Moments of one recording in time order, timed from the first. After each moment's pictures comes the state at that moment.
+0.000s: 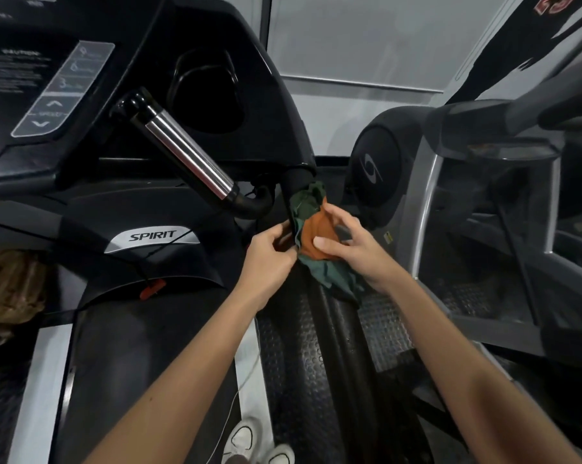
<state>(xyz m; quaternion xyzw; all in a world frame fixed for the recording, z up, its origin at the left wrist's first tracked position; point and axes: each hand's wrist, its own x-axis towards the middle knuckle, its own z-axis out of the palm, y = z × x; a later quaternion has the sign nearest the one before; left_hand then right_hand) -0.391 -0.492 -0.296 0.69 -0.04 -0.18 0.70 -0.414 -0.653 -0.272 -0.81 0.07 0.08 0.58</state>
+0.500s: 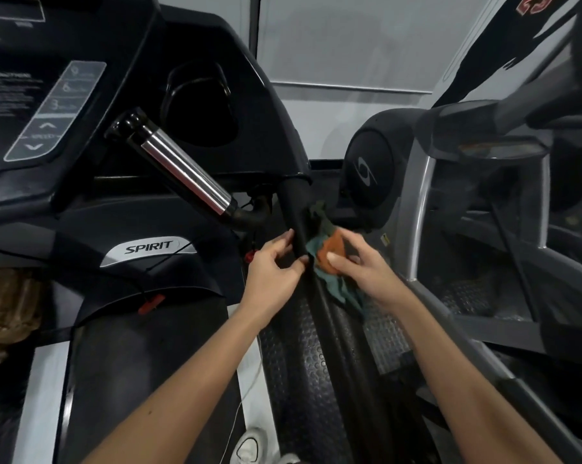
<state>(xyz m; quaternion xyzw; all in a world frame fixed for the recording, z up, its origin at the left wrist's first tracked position) -0.393 -0.492 -0.302 0.70 -0.07 -0.17 0.68 -0.432 -0.658 -0.283 -0.80 0.07 0.02 0.59</state>
